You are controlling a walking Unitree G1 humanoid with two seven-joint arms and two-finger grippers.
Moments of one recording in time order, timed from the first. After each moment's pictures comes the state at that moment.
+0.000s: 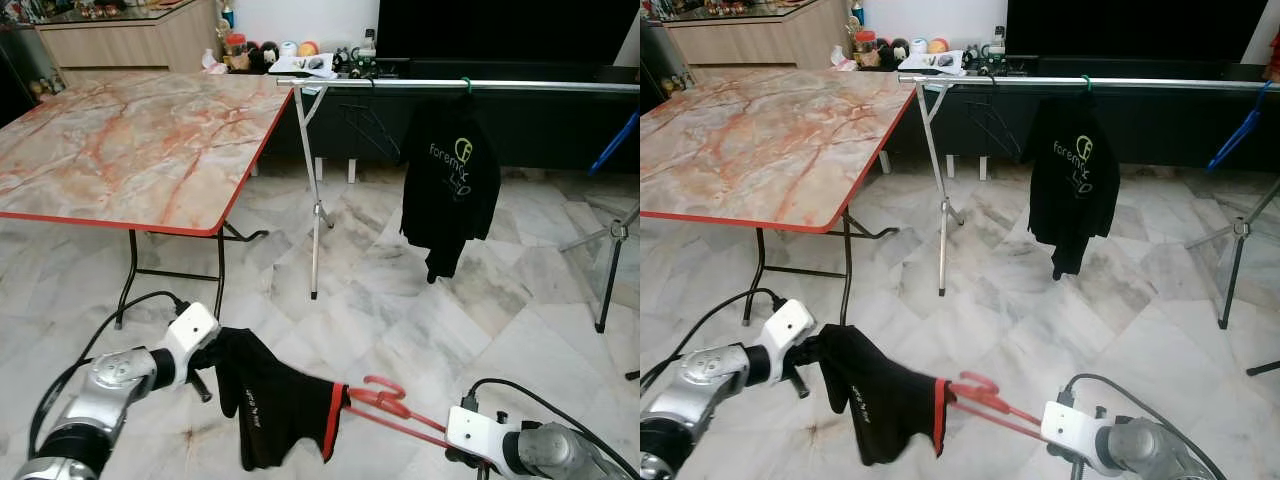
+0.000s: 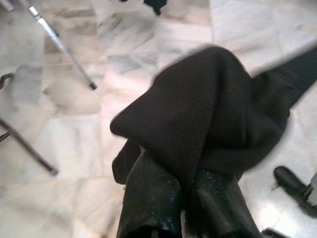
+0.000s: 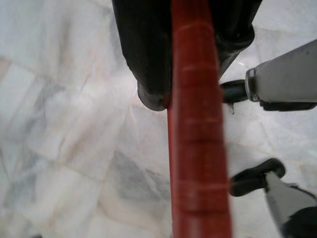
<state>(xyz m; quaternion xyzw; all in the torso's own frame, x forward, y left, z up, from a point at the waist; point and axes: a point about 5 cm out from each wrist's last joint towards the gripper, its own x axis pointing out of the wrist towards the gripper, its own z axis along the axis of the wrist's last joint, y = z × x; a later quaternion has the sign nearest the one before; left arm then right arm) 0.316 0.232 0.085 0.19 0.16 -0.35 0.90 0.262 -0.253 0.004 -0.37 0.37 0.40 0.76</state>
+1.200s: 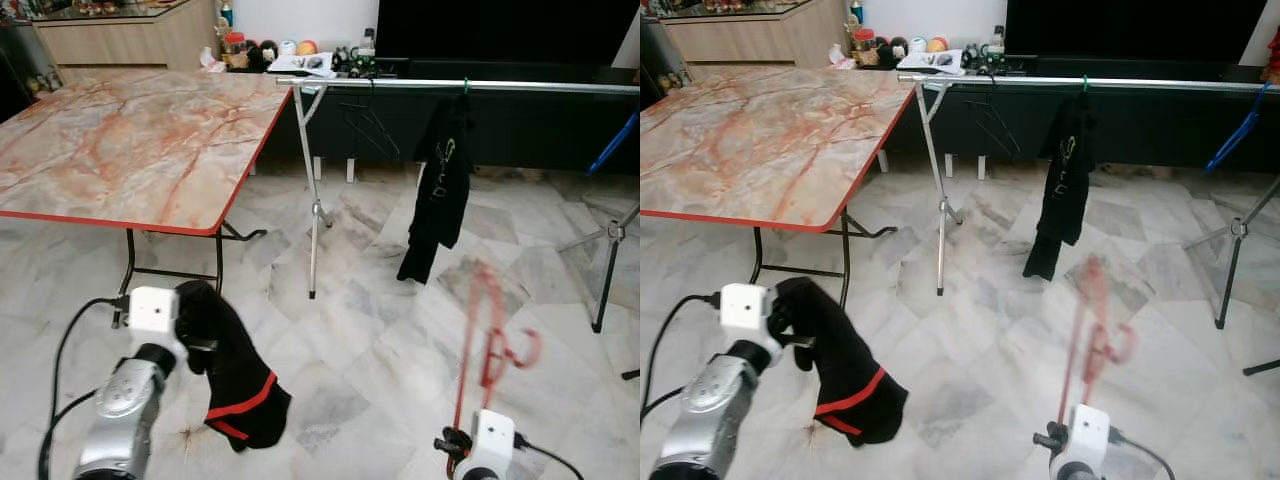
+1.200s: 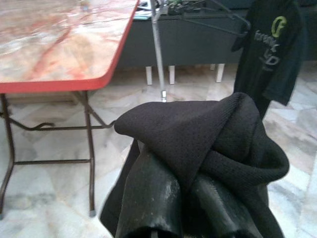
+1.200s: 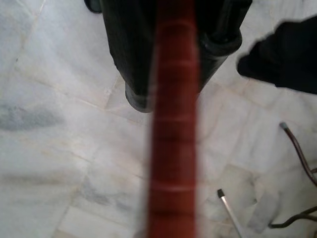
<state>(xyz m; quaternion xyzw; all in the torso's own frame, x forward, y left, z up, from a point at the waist) 0.308 0.210 0.111 0.01 -0.04 -0.06 1.00 0.233 -0.200 -0.048 0.15 0.30 -0.10 0.94</state>
